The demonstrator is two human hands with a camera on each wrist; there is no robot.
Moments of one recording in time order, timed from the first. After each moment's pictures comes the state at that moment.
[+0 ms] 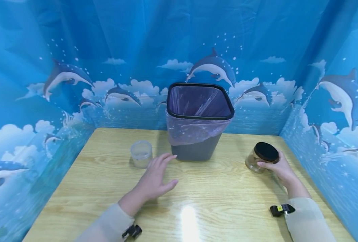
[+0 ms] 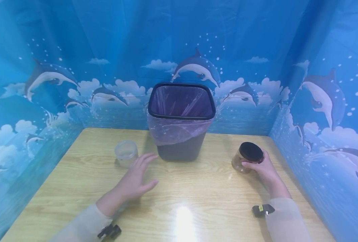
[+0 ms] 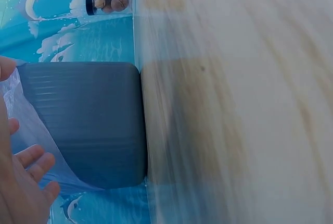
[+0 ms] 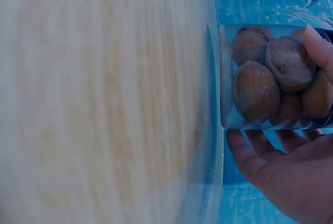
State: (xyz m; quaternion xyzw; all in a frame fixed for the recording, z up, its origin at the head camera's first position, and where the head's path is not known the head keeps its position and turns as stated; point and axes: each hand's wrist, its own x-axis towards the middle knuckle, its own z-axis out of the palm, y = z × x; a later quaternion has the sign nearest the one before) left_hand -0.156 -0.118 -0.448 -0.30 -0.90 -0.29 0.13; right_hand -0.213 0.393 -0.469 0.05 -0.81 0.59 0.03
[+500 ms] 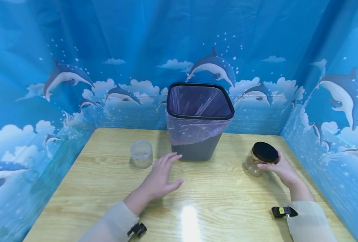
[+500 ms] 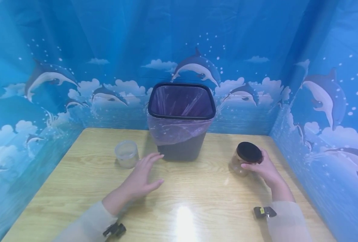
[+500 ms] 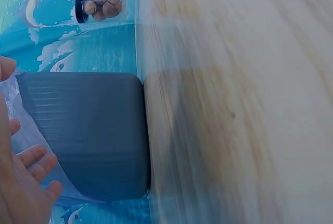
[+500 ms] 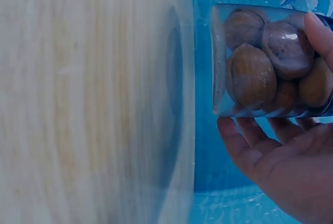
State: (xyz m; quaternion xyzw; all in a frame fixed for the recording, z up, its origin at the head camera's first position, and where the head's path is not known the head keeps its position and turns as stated) left_hand -0.160 -0.104 -0.448 -0.31 -0.89 -0.30 0.12; right_hand -0.201 0.384 -0.449 0.05 -0.84 0.54 -0.02
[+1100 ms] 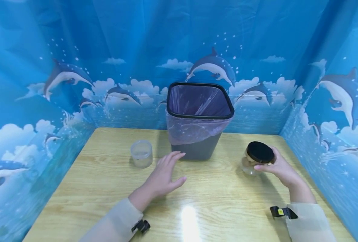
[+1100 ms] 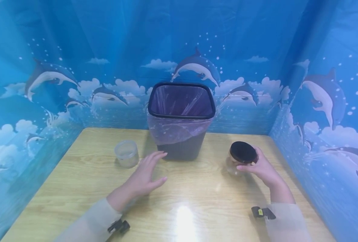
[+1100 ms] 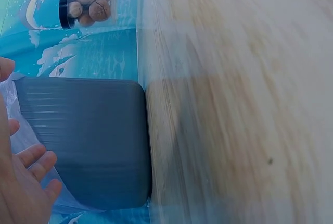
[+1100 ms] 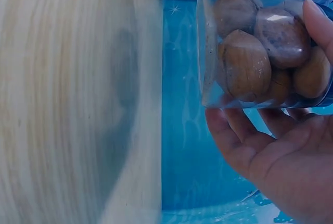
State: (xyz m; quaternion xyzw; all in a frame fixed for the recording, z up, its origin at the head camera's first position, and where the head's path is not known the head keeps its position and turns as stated) left_hand -0.164 -0.092 -0.446 -0.32 -0.89 -0.31 0.12; right_hand -0.187 0.362 -0.421 0.09 -0.85 0.52 -0.05
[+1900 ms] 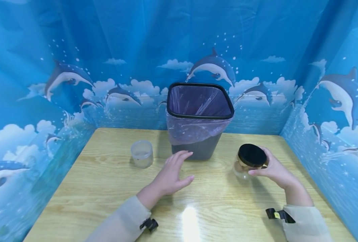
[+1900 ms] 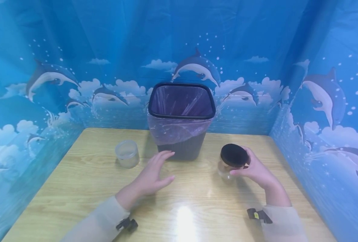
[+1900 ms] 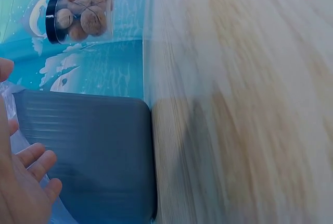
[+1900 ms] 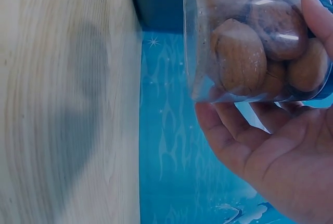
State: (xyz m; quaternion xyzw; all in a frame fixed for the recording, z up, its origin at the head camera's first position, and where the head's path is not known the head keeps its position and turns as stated) left_hand -0.169 -0.071 -0.443 -0.33 -0.88 -0.33 0.10; right_hand -0.175 0.334 -0.409 0.12 -0.84 0.53 -0.07
